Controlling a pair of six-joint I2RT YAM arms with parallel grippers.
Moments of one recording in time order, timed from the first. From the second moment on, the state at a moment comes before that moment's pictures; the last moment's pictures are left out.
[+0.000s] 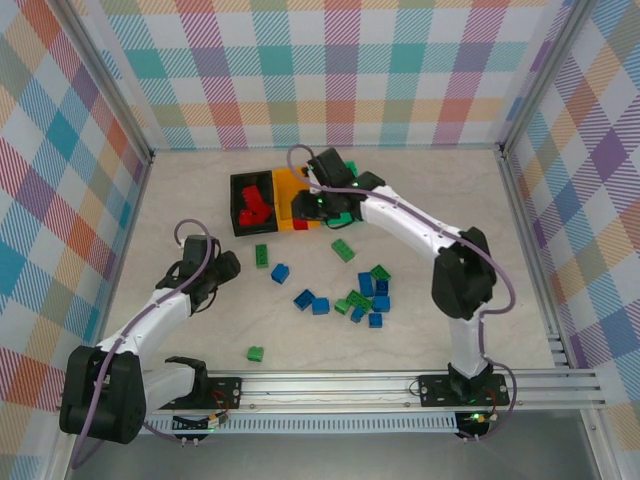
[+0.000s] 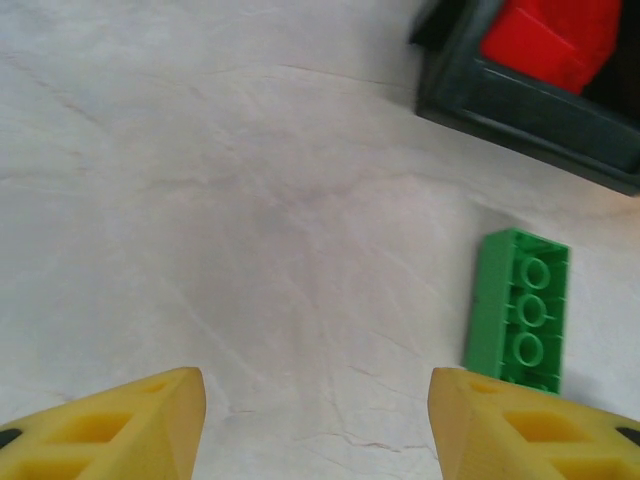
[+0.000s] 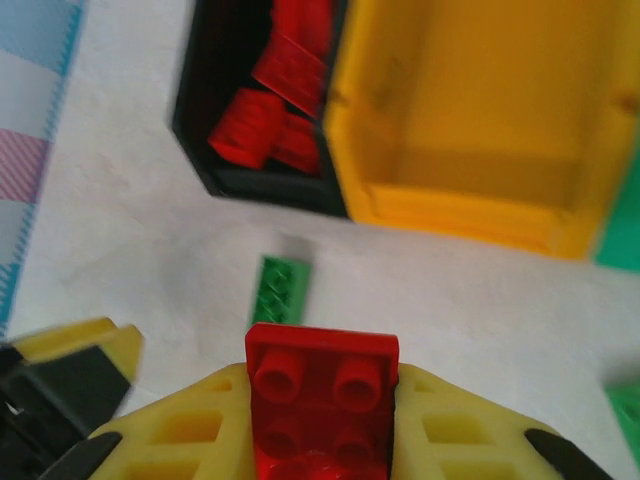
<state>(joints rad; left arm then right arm) -0.15 1.11 0.53 -0.27 -0.12 -0.58 0.71 2.01 1.84 -0.67 -0.22 0.53</state>
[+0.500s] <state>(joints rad) -0.14 1.03 0.51 -0.27 -0.14 -0.58 0.75 2.54 2.60 -0.76 -0.23 0.51</state>
